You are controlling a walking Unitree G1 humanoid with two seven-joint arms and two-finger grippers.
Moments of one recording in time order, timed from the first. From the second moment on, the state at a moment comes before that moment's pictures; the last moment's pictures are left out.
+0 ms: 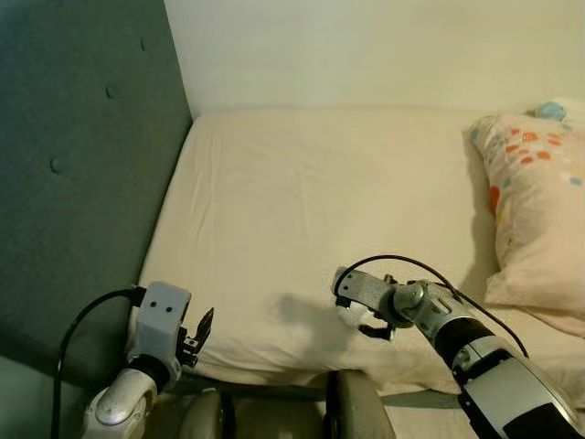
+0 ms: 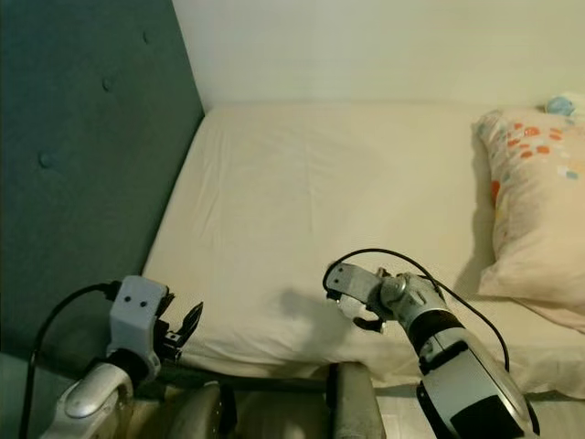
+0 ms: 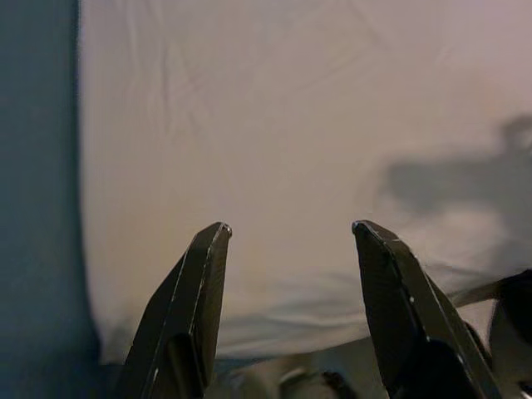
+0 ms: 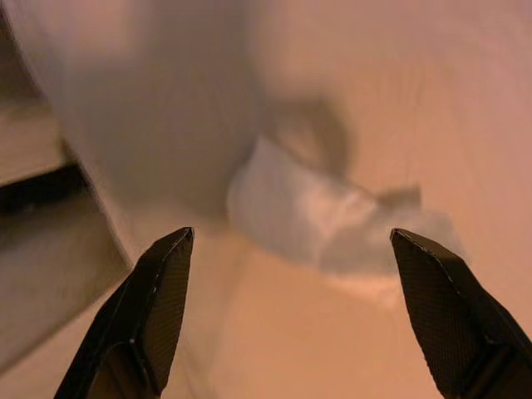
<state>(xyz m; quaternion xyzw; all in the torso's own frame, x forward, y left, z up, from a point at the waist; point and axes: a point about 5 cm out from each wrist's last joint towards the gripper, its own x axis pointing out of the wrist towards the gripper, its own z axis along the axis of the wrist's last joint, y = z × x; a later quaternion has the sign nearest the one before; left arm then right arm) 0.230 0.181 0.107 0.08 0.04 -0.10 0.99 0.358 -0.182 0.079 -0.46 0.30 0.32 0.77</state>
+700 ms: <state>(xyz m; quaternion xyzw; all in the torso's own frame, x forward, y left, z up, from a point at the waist) 0.178 0.140 0.141 0.07 0.02 -0.31 0.95 0.356 -0.180 0.070 -0.53 0.25 0.29 0.76</state>
